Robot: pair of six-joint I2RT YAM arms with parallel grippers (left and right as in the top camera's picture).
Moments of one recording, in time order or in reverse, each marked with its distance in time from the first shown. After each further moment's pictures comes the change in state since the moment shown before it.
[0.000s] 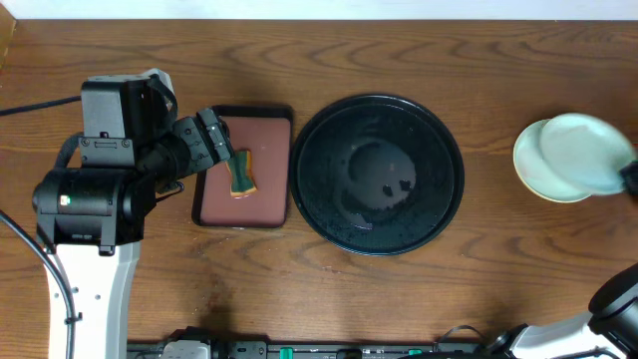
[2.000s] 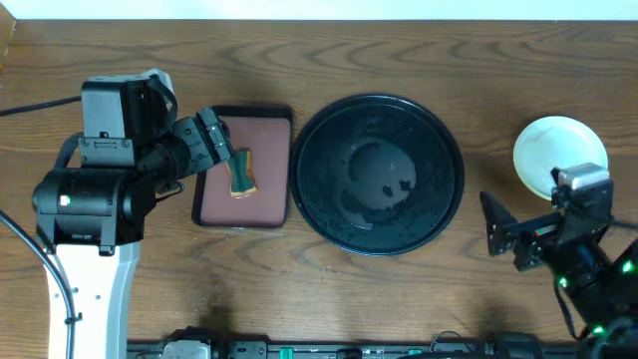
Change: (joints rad) left arm 0.000 0.000 0.000 -0.002 0.000 0.000; right arm 0.723 -1.211 -0.329 0.026 -0.129 -0.422
